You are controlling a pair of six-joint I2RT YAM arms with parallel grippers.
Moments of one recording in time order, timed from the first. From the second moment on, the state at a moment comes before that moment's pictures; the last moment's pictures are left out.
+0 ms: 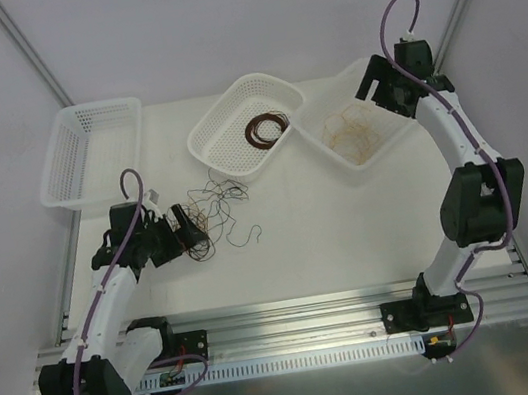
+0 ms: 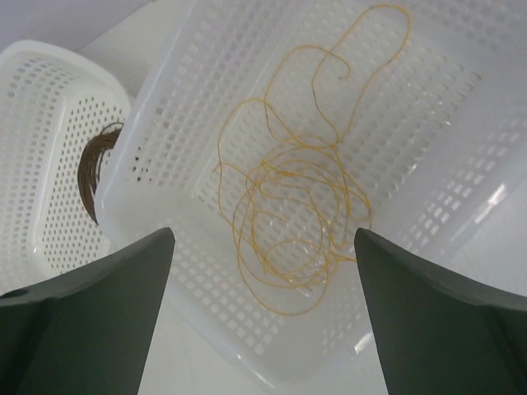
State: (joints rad) left arm -0.03 0.92 0.55 -0.53 0.42 -0.43; right arm 0.03 1.76 1.61 -0.52 0.00 0.49
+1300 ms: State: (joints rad) left arm -0.71 1.22 0.73 -0.42 0.19 -0.67; right arm 0.63 1.10 0.96 -0.55 -0.09 0.39
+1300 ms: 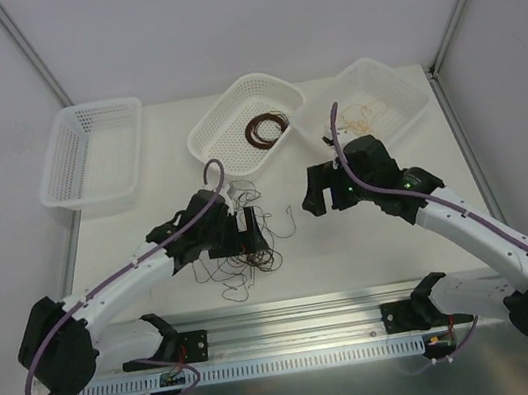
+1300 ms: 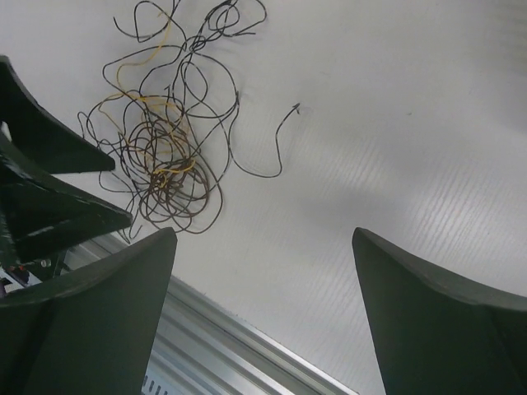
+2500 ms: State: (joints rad) left arm -0.50 1.37 0.84 -0.52 0.15 -0.15; right arm 0.88 1.39 0.89 -0.27 -0.15 0.51
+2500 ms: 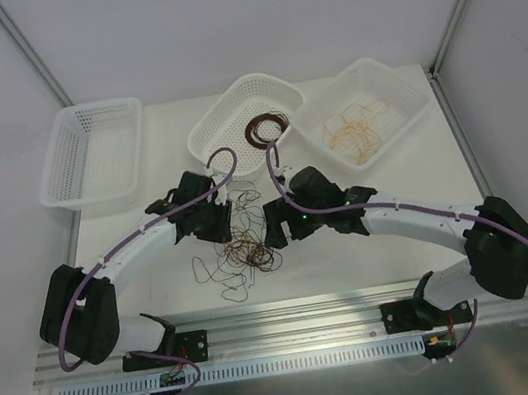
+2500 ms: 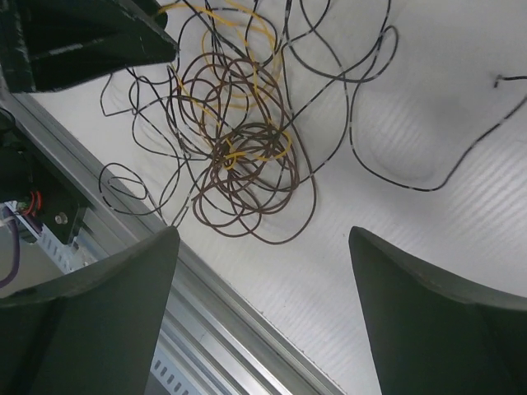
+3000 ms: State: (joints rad) left arm -0.50 1.20 0.82 -0.51 0.18 -0.18; right arm 0.99 1.69 0.98 -0.17 -0.13 0.54
